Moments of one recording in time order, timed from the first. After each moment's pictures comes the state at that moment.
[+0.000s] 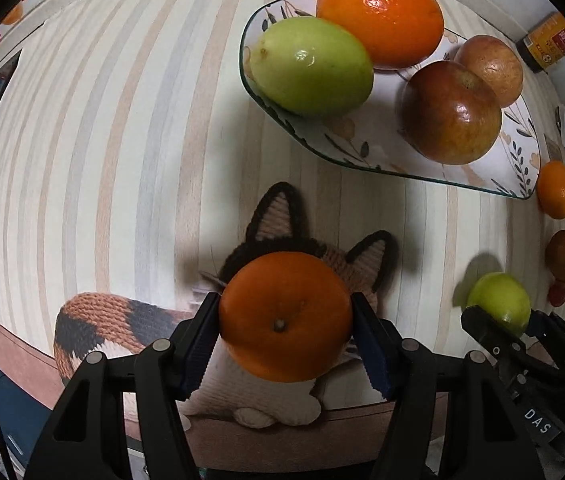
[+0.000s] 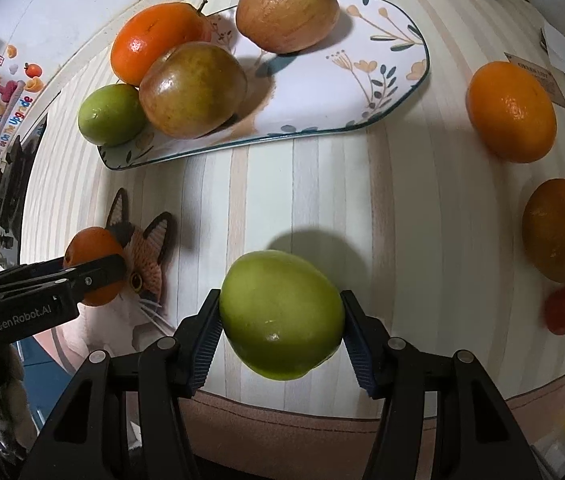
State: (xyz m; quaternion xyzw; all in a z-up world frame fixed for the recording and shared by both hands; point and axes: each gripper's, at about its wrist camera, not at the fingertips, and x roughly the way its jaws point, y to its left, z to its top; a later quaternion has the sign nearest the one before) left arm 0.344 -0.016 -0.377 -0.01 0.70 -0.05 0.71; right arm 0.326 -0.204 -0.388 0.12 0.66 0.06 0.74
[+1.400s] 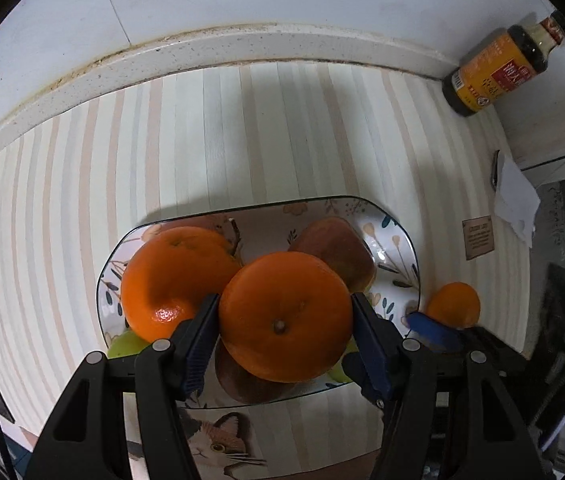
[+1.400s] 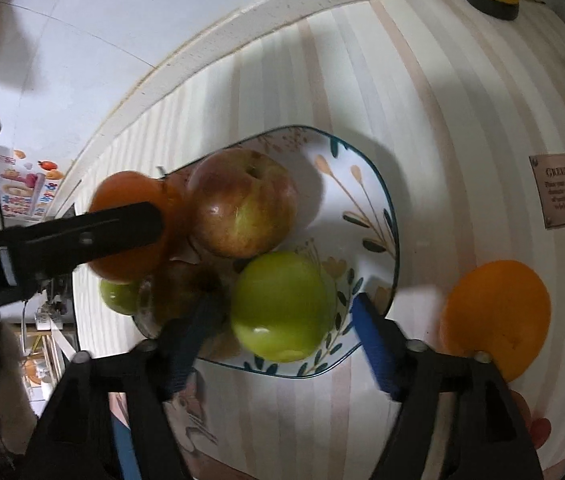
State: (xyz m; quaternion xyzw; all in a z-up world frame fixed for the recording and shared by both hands) left arm 0.505 -0.139 -0.305 0.02 0.69 -0.14 0.71; right arm 0.459 -0.281 -0.355 0.22 0.63 0.09 0.74
